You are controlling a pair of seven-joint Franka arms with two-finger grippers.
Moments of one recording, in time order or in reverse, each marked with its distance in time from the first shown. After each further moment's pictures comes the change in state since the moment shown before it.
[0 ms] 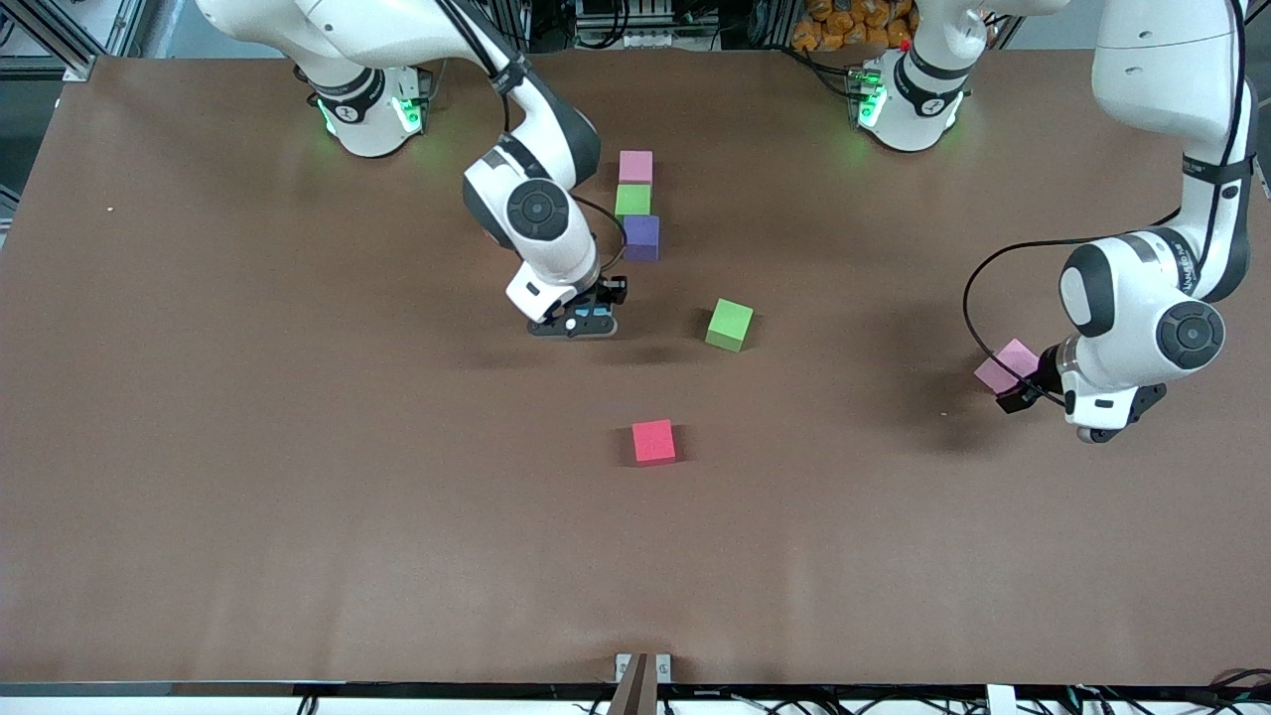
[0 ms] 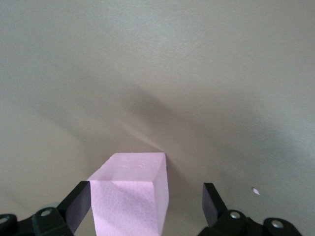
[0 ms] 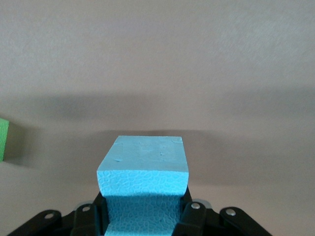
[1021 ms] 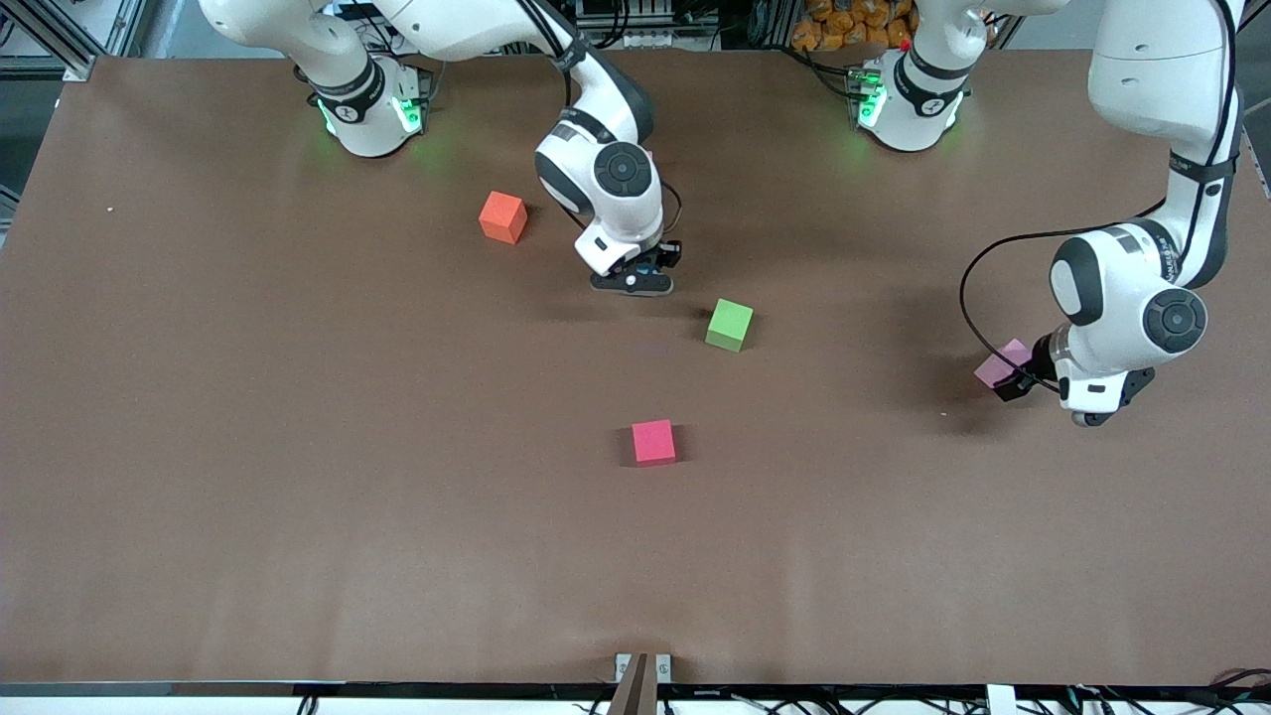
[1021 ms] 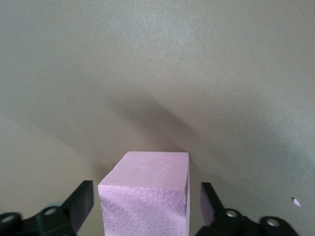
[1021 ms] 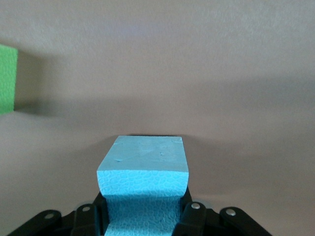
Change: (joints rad) left arm 0.009 0.000 0.002 -0.079 -0.014 0.072 0.000; right arm 0.176 0.092 -0.001 0.047 0.001 0.020 0.231
